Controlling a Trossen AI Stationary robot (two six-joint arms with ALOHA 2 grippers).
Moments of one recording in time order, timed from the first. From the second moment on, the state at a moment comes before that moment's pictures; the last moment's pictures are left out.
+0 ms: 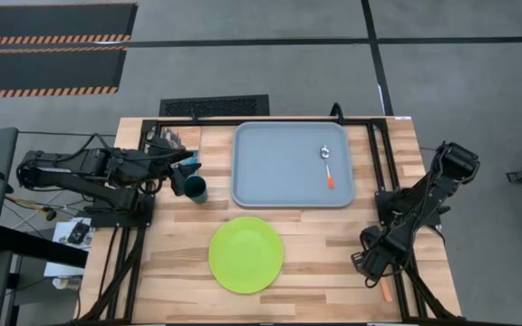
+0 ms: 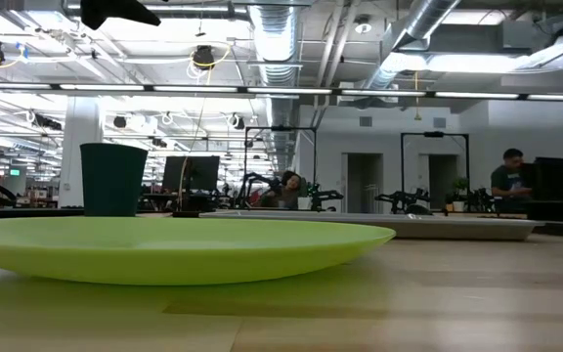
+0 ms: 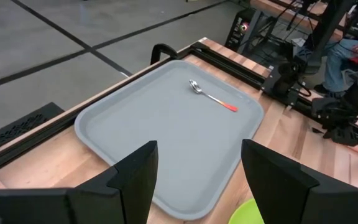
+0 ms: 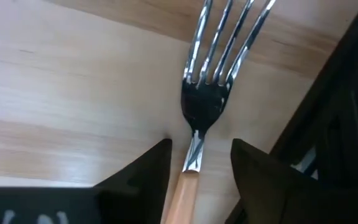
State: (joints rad) left arm -0.13 0.77 0.98 -0.69 -0.56 -0.54; right arm 0.92 1.43 0.60 -0.70 -0.24 2.22
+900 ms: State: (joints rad) left arm -0.13 0.77 0.98 -0.69 -0.56 -0.53; right arm 0.88 1.44 0.65 -0.71 -0.20 2.11
